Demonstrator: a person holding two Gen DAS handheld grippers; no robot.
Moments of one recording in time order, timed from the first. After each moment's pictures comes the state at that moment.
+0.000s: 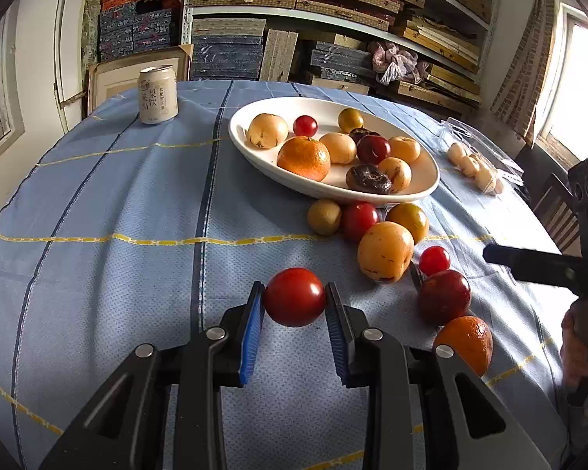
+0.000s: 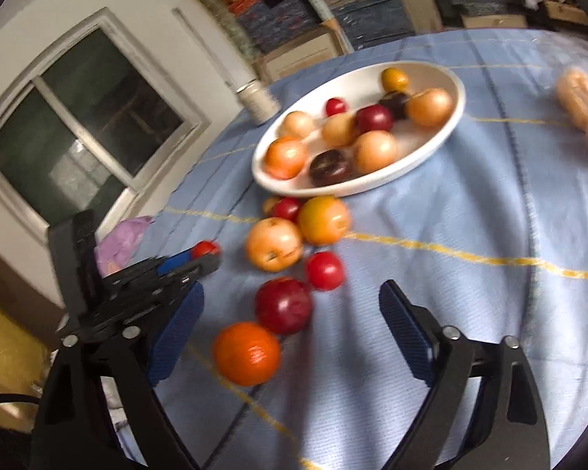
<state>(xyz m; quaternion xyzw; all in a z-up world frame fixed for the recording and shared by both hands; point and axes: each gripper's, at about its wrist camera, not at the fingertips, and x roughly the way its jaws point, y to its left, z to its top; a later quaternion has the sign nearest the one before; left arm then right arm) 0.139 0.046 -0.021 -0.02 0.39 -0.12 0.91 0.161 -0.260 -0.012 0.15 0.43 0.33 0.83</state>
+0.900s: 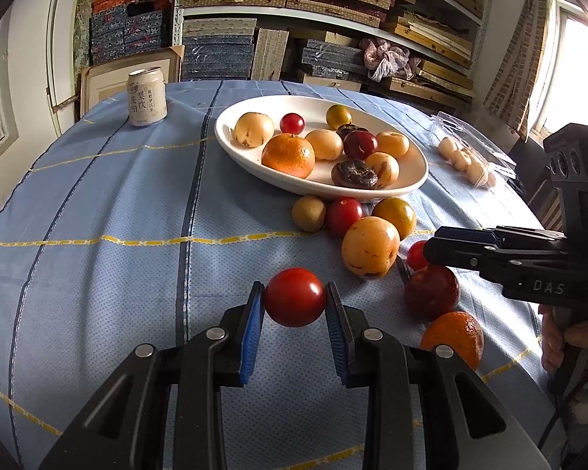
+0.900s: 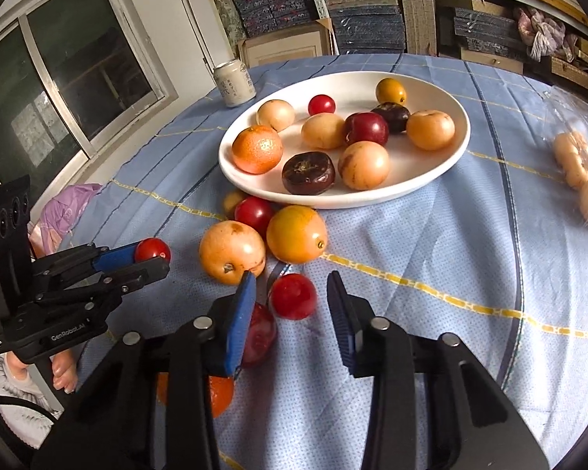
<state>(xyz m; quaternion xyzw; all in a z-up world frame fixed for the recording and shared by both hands) 0.133 0.033 -0.021 -0.01 0.39 -0.13 0.91 0.179 -0.219 -0.021 0.03 0.43 0.28 0.86</state>
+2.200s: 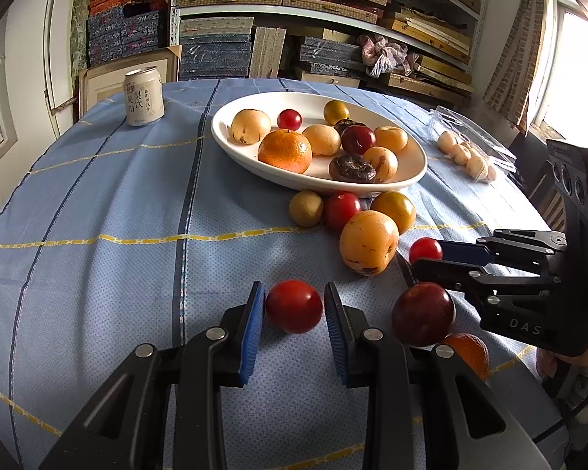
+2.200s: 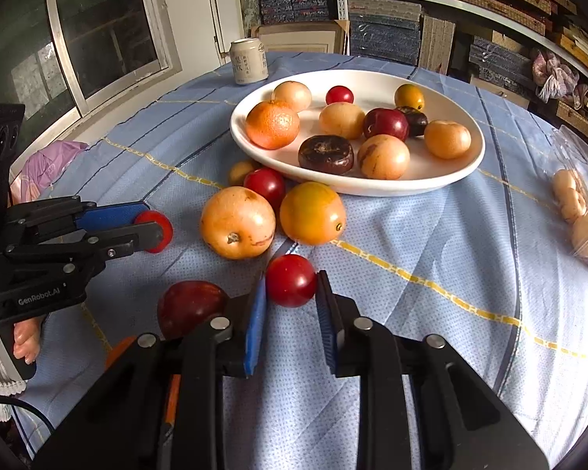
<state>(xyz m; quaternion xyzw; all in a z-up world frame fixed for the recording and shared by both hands) 0.132 0.031 -0.023 -0.01 0.39 -0.13 0.91 0.163 -0.195 -0.031 -0.06 0.41 0.28 0.87</state>
